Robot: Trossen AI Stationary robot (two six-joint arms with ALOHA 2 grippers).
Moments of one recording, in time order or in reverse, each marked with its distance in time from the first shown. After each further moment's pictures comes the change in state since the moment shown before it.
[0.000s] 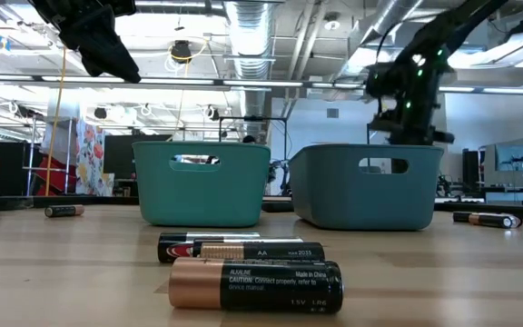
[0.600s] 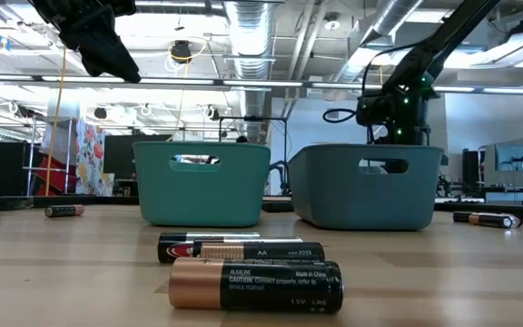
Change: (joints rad) left arm 0.000 0.000 0.000 0.000 0.000 0.000; right arm -0.022 0.195 0.000 0.069 -0.001 -0.018
